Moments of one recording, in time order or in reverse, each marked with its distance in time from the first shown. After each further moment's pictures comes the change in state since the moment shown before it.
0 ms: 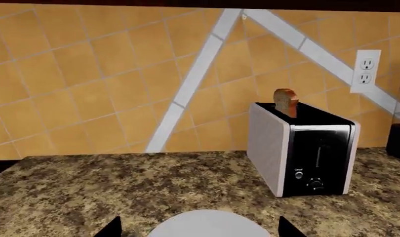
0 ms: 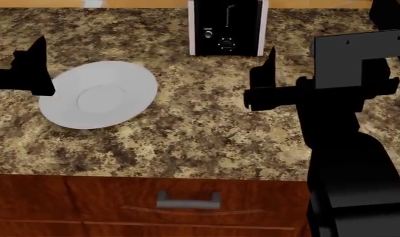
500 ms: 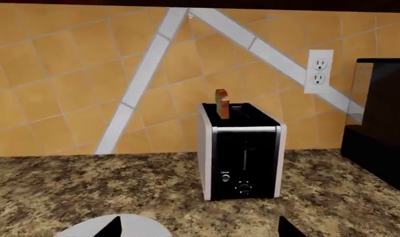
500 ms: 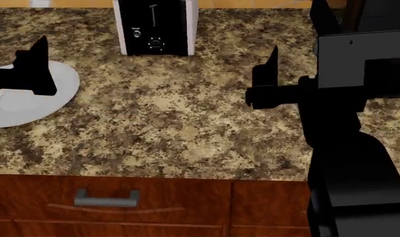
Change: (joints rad) left arm -0.002 0.009 0.000 -0.004 0.010 0.002 0.004; right arm 0.000 -0.010 0.016 0.014 -0.009 -0.016 0.000
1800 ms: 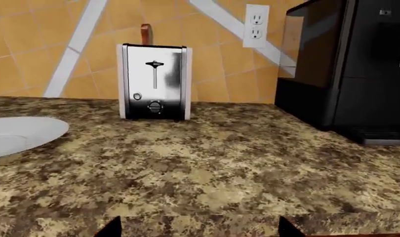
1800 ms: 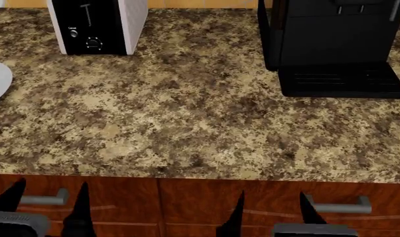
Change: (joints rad) left arm 0.828 0.148 0.060 0.296 0.174 0.534 -0.069; right arm -0.769 -0.133 -0.002 -0.252 -0.103 -0.440 0.100
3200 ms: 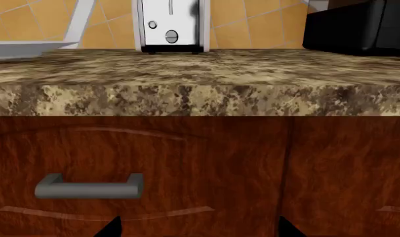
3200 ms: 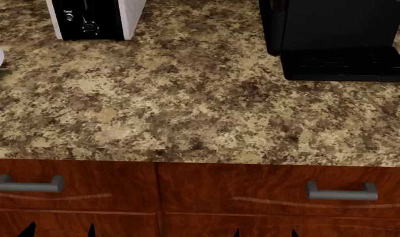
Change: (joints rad) left arm 0.082 0.159 -0.094 -0.381 0.222 0.352 0.098; right arm -0.097 -0.129 0.106 0.223 -0.133 -0.240 -0.138
